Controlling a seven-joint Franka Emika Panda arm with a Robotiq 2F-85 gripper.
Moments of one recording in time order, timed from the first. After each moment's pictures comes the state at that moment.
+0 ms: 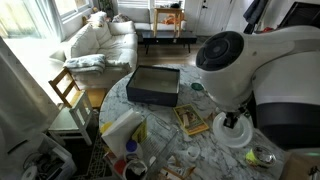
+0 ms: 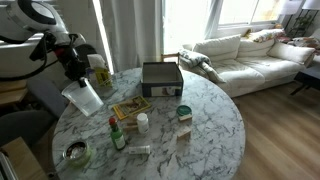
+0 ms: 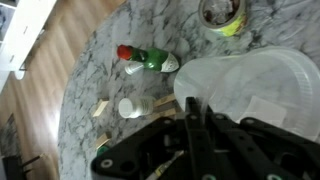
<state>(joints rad) 0.20 -0.12 0.19 -2.31 -0.56 1.76 0.37</state>
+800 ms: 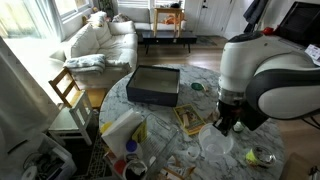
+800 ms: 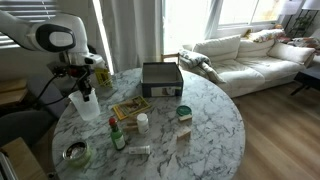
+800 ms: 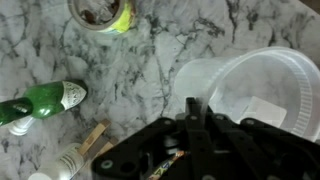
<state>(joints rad) 0.08 -0.12 0.07 -2.47 -0.07 2.17 0.34</state>
